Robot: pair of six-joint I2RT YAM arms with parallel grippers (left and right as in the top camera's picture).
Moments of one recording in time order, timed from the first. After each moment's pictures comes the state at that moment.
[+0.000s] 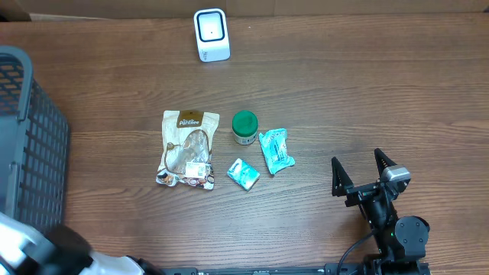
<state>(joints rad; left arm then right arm) 0.85 1.69 2.19 -1.20 0.41 -0.16 0.05 0.01 0.02 -0.01 -0.20 0.15</state>
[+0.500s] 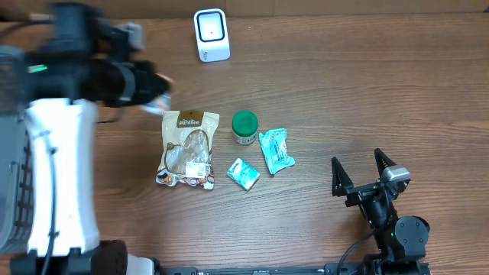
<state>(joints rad) -0.03 1.63 1.88 -1.39 0.34 -0.11 0.05 0.01 0.02 -0.01 -0.20 0.15</state>
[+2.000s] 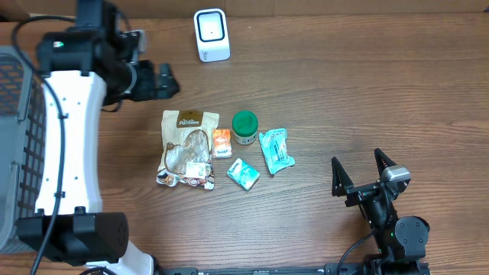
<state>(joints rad) 0.04 1.77 1.96 -1.45 0.18 -0.06 0.05 0.01 0.02 -0.01 -0.20 0.15</state>
